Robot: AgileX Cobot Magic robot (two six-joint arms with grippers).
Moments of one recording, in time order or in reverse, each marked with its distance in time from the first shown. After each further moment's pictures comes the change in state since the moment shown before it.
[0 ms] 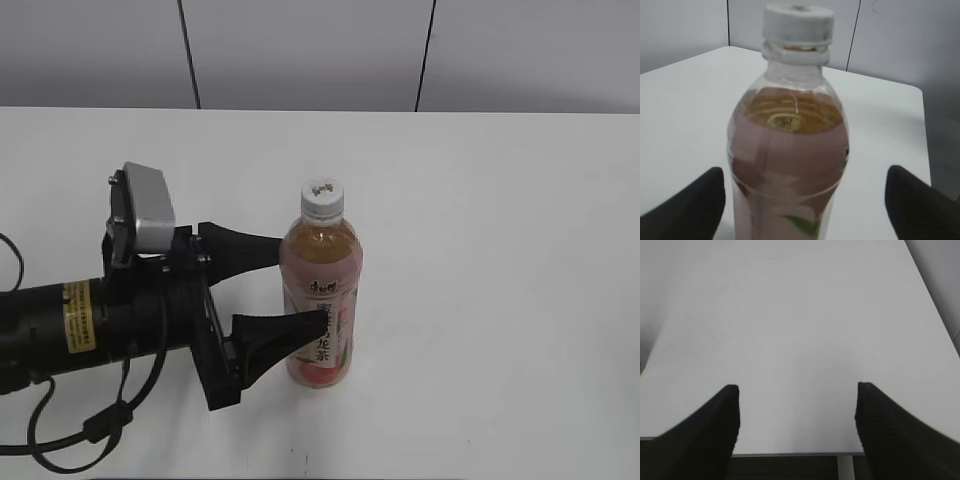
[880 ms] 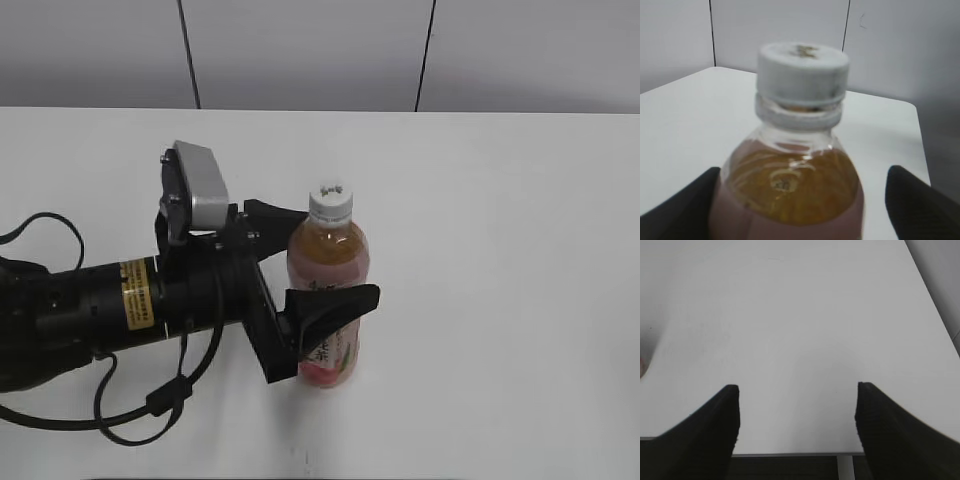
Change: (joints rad) left arm -0.102 0.050 -0.123 -0.074 0.006 -0.003; right arm 0.000 0.000 0.000 0.000 0.000 0.000
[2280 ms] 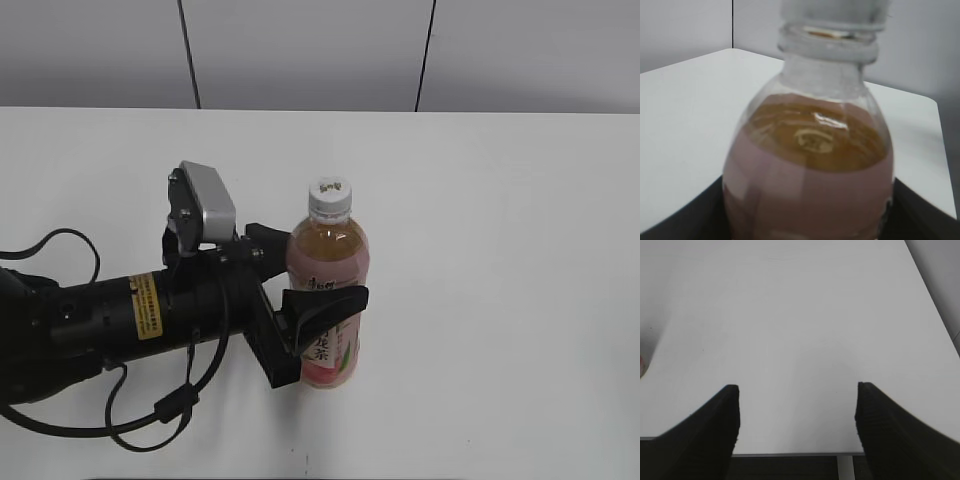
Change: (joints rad) left arm -0.003 0.068 -0.001 -0.059 -0.007 0.003; right arm 0.000 0.000 0.000 0.000 0.000 0.000
